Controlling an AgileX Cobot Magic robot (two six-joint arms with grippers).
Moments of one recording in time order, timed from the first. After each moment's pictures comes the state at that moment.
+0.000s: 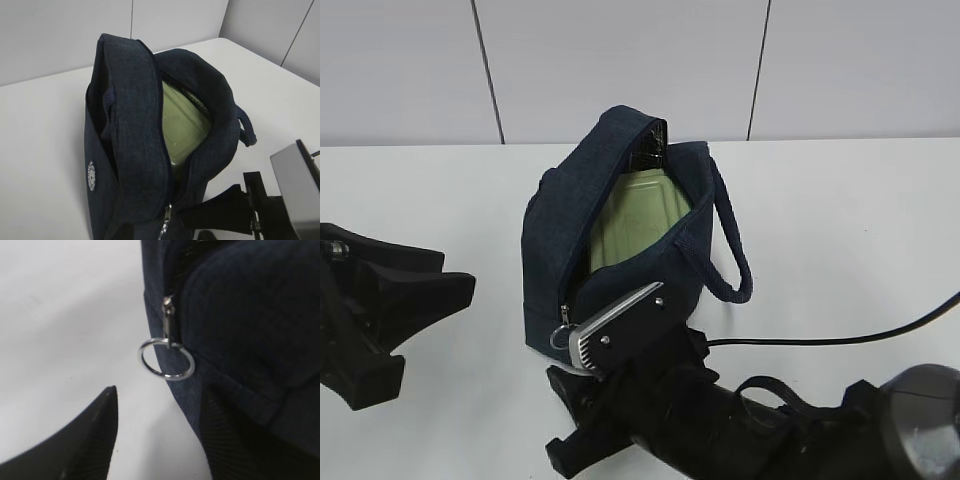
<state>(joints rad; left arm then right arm) -0.56 0.95 -0.45 -1.15 0.20 1.13 0.93 1.94 -0.64 0.29 -0.81 -0.06</state>
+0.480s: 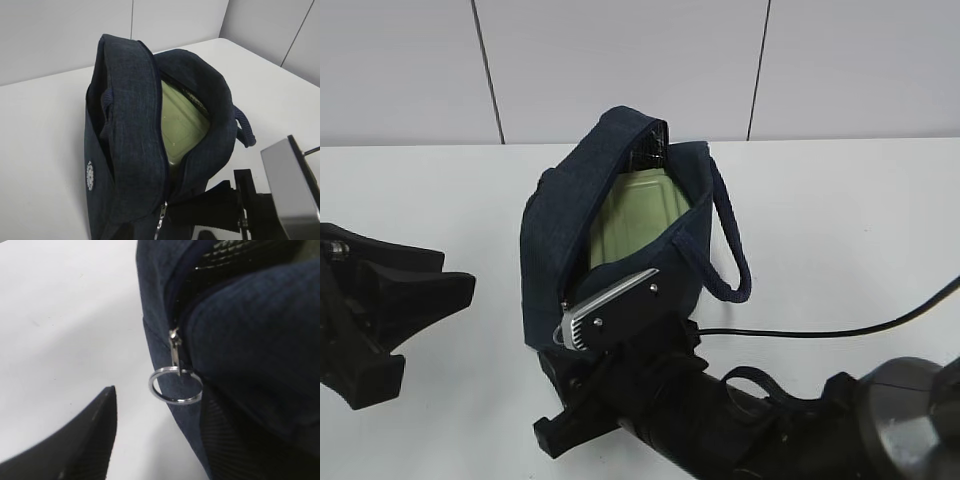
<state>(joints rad) -0.56 0.95 -0.45 -1.15 0.20 1.13 0.93 1.96 -0.68 0.31 -0.83 -0.06</state>
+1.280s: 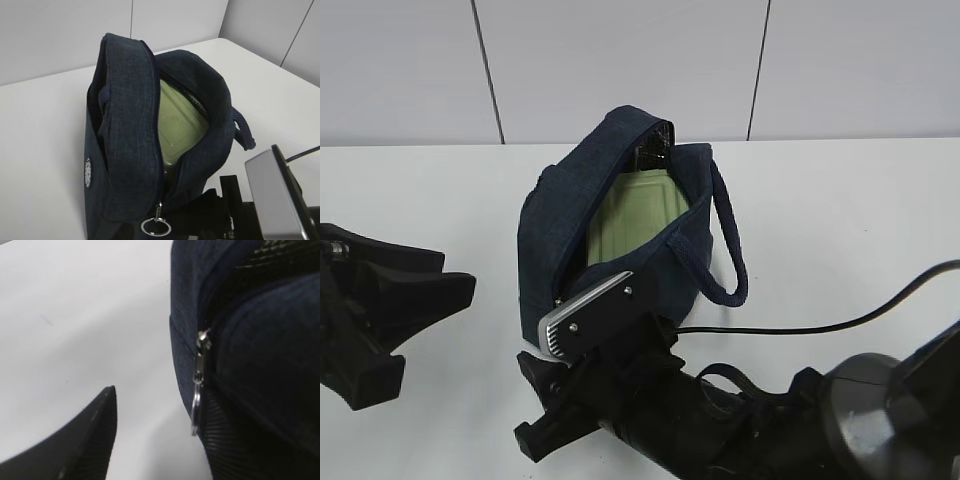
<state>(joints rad) -0.56 0.95 -0.45 -1.15 0.20 1.13 0.93 2.01 -0.74 0.26 -0.83 -0.06</state>
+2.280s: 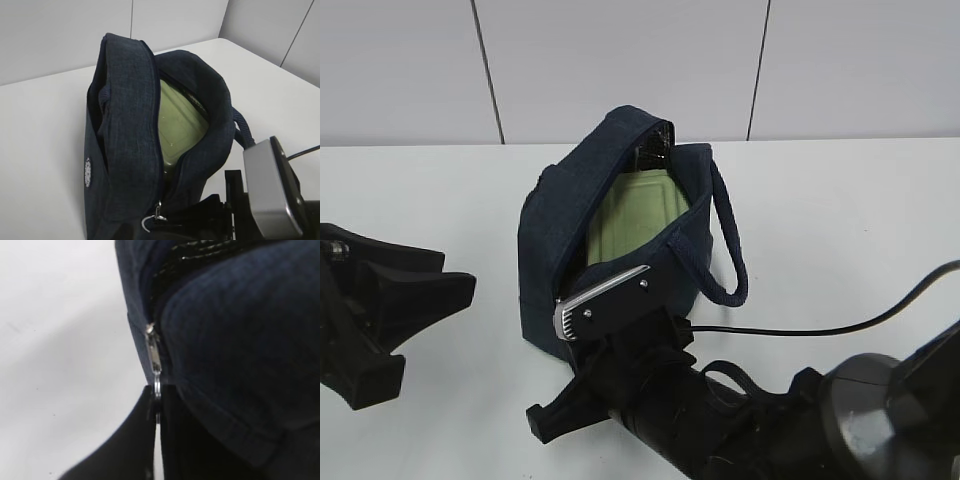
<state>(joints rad) -0.56 0.95 -0.45 -1.15 0.20 1.13 0.93 2.01 -0.74 0.37 -0.82 -0.07</state>
